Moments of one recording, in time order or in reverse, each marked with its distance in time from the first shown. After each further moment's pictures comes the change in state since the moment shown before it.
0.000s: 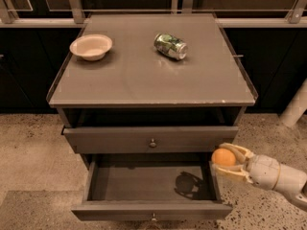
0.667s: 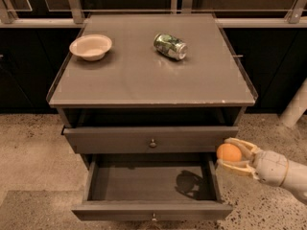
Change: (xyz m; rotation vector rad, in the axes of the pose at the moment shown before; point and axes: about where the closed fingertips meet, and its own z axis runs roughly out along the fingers) arm -0.021 -0.008 -0.008 0.020 0.006 -0.045
